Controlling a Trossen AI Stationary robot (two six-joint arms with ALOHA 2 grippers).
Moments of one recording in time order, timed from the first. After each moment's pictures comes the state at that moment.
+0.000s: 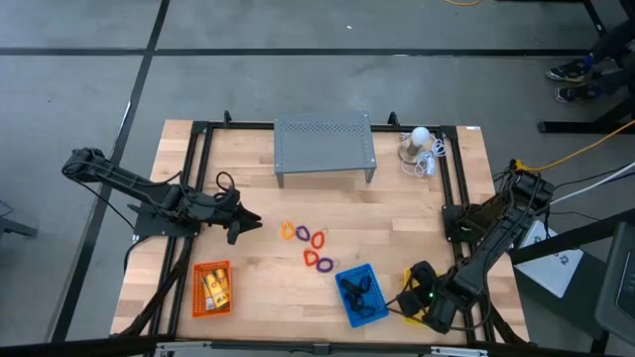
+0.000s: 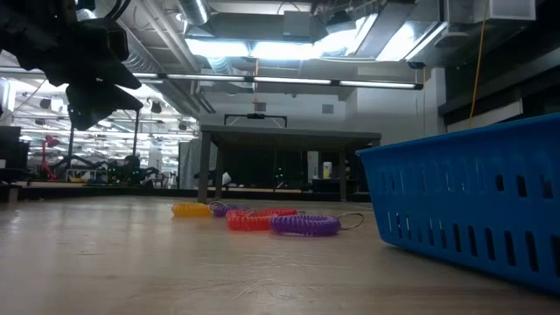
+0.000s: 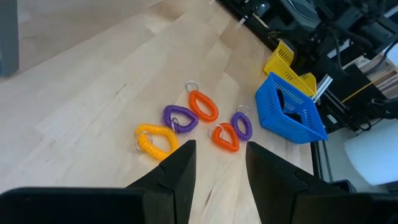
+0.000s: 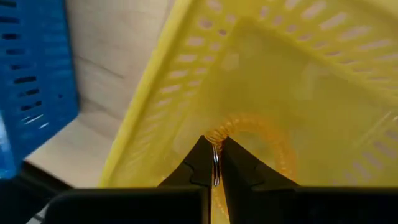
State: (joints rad) left arm -0.33 0.61 0.28 -0.06 -0.27 -0.83; right arm 1.03 1.60 0.86 -0.62 0.16 2.19
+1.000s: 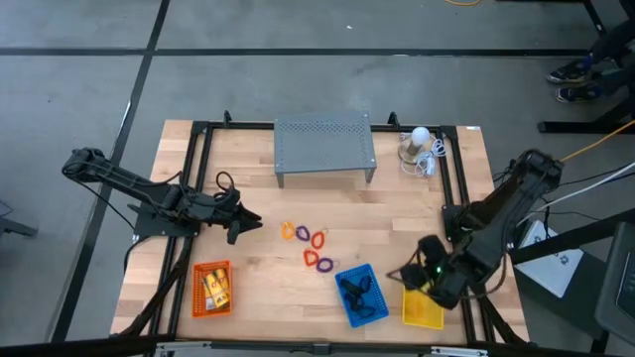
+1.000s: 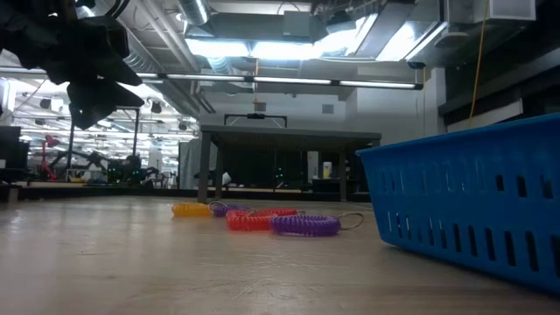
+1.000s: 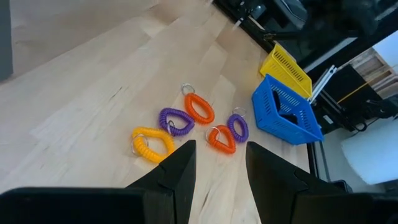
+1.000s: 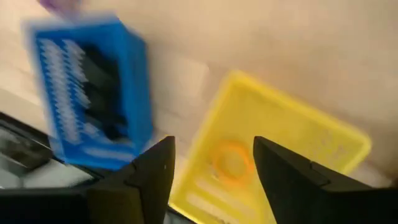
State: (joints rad) left arm -0.33 0.61 0.28 -0.04 -0.27 -0.81; right arm 0.91 1.35 1.03 -1.02 0.24 2.16
